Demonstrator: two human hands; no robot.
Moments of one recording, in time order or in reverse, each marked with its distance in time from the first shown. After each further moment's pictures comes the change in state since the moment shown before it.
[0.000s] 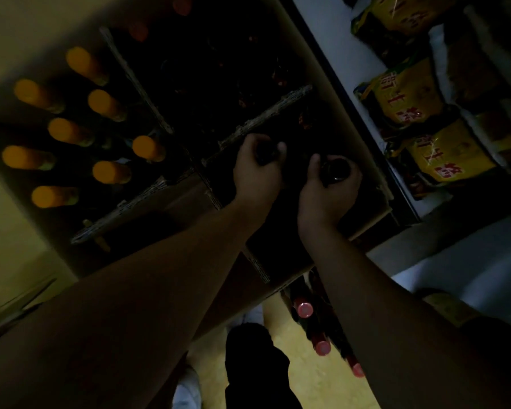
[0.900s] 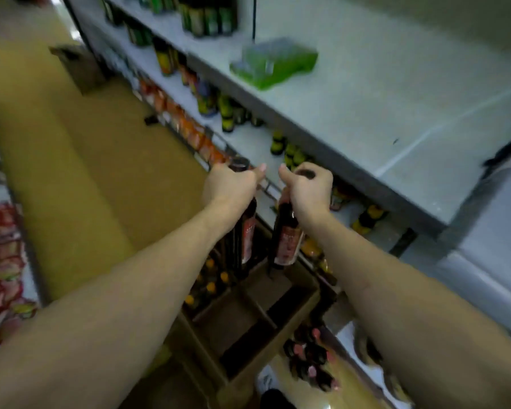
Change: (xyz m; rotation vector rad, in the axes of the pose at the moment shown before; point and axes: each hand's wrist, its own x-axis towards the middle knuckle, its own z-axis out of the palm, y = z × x) left_hand -0.352 0.459 -0.222 0.126 -0.002 0.419; right_hand -0.238 -0.489 -0.273 0.343 -0.345 -0.418
